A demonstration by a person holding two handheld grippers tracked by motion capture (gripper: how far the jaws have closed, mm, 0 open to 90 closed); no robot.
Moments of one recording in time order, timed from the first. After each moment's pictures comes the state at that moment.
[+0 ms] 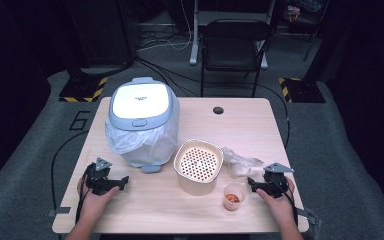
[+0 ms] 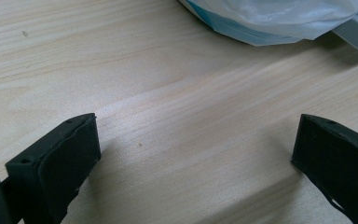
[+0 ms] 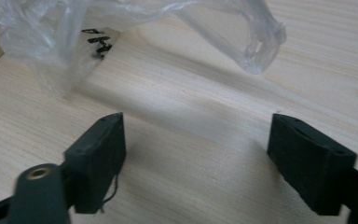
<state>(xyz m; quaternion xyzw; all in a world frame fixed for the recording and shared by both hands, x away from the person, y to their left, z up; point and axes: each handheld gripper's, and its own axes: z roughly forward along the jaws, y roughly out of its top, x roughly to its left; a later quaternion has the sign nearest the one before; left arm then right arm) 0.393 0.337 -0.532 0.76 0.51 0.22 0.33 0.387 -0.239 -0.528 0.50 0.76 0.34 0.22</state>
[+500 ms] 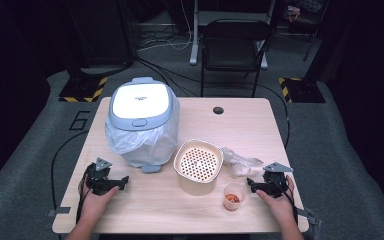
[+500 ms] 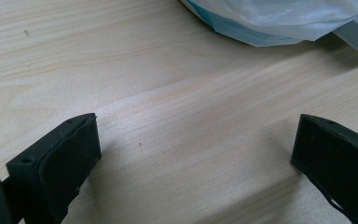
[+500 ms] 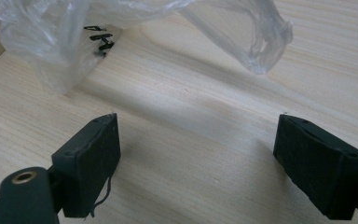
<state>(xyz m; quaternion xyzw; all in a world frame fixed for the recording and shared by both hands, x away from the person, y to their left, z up) 0.393 0.335 -0.532 0.76 0.52 0.22 0.33 0.388 -0.239 -0.528 0.50 0.77 0.34 0.22</state>
